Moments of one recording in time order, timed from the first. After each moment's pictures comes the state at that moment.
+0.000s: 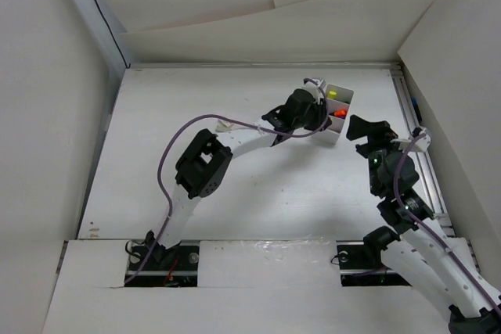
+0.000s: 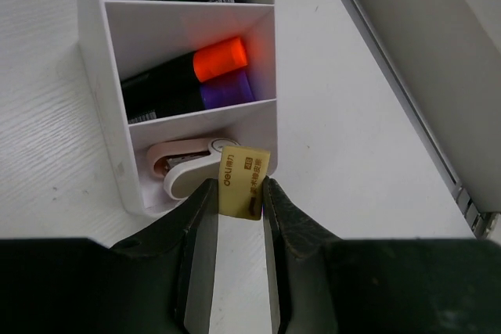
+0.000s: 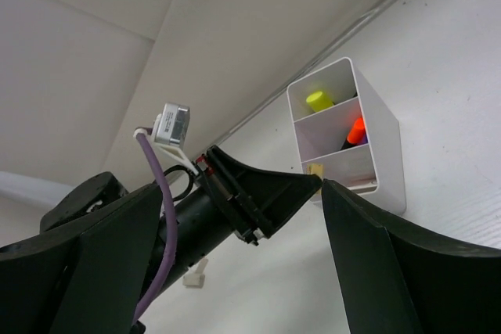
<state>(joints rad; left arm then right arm) -0.85 2.20 1.74 0.09 0.10 -0.55 0.47 0.55 0.55 0.06 0.61 0.75</state>
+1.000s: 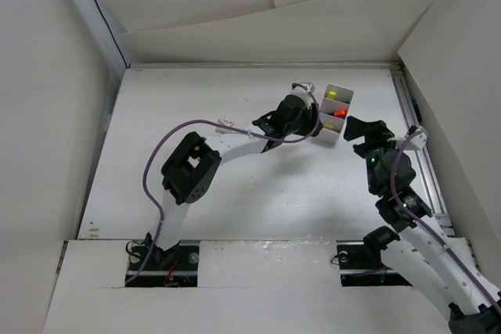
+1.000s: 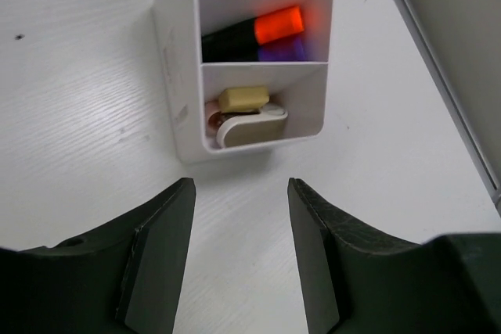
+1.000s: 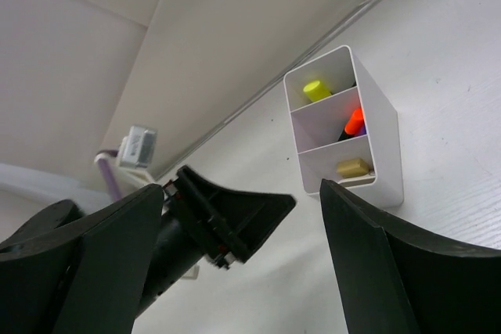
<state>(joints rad) -0.86 2.11 1.59 0.09 0.00 -0.53 0.47 0.58 0.55 0.05 0.59 0.76</state>
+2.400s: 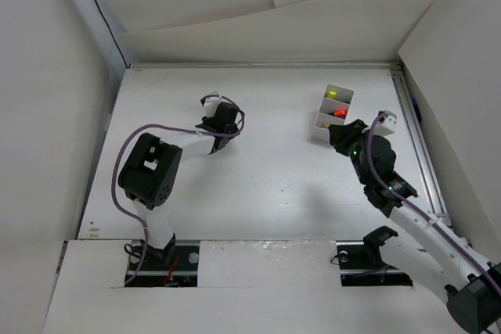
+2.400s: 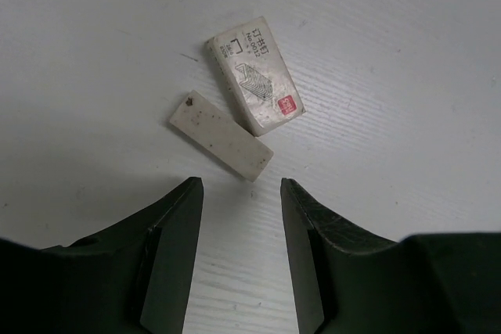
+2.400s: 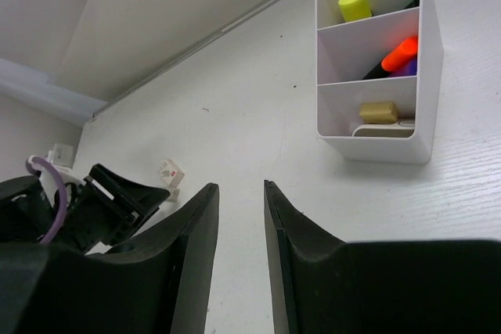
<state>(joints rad) -0.50 1.81 1.05 -0.02 -0.43 -0.75 0.47 0.79 0.58 0.06 0.37 0.71</state>
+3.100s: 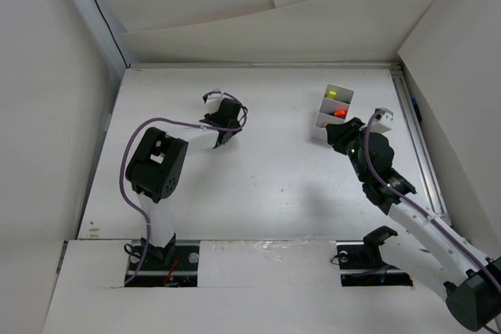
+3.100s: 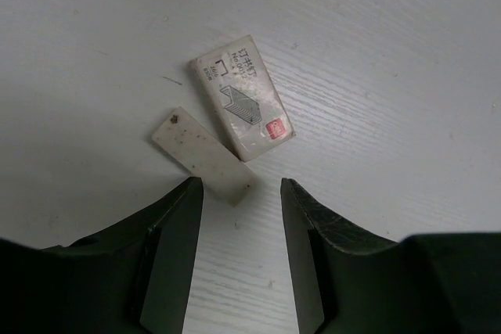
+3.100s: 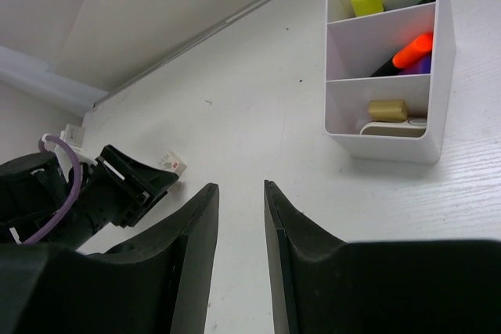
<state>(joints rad) -0.49 1.90 1.14 -0.05 -0.43 -0.78 0.47 0.83 0.60 0.06 0.34 0.70</state>
